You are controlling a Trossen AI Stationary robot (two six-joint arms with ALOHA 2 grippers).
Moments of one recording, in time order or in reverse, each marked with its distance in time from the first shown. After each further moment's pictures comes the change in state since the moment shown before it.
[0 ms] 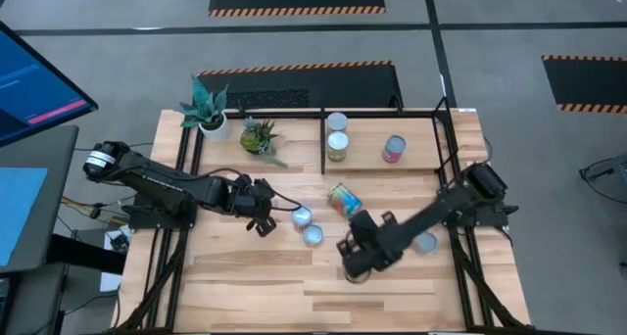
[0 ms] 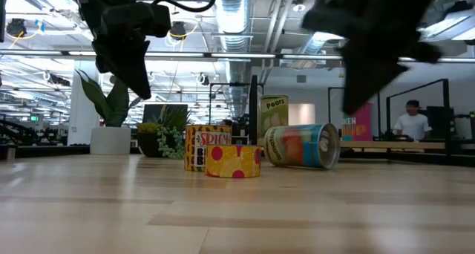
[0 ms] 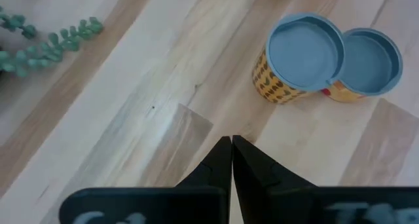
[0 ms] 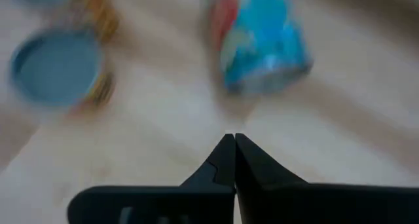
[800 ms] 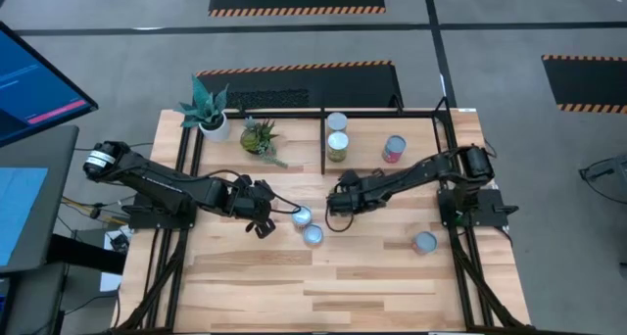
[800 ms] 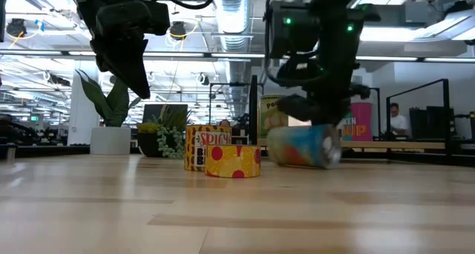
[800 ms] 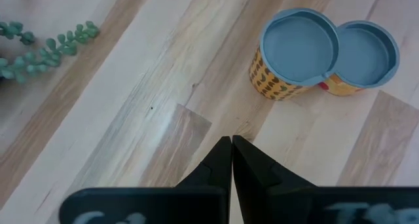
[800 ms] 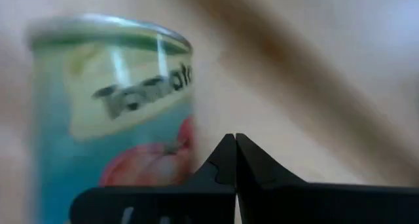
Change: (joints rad) left arm -0.014 0.000 0.000 -0.002 -0.004 0.028; right arm -0.370 -0.001 -0.150 0.187 -0.068 -0.515
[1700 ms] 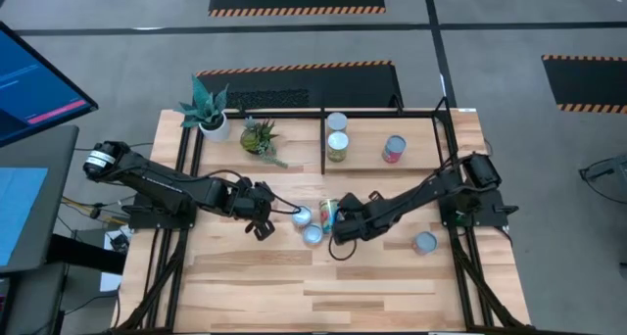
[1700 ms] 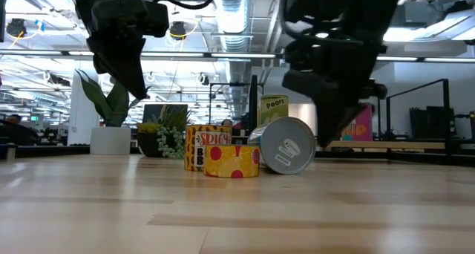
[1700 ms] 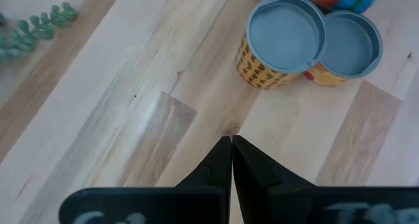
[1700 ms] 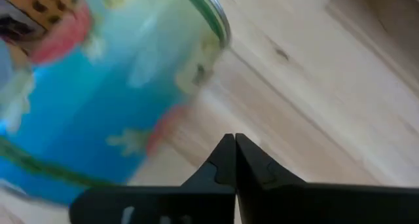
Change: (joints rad) left arm 0.000 0.000 0.000 0.000 0.064 -0.023; right arm 0.173 -0.016 -0.004 0.111 -0.069 0.100
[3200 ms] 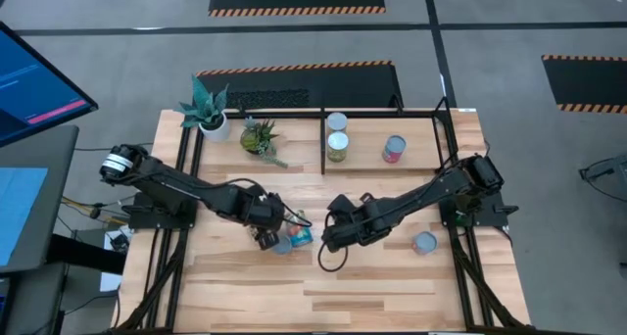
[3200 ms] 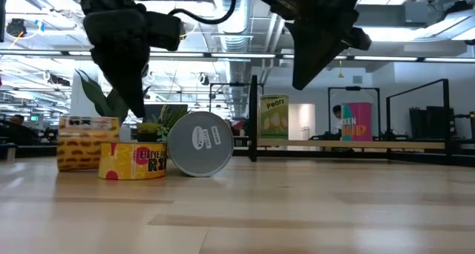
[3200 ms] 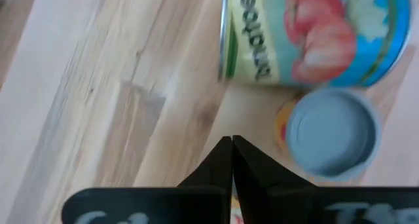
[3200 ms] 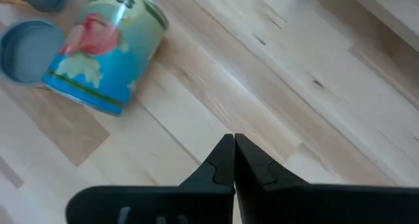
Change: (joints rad) left arm -0.016 0.168 0.083 -0.035 0.092 0.109; right arm 0.062 -0.006 0.294 -0.227 -0.016 0.025
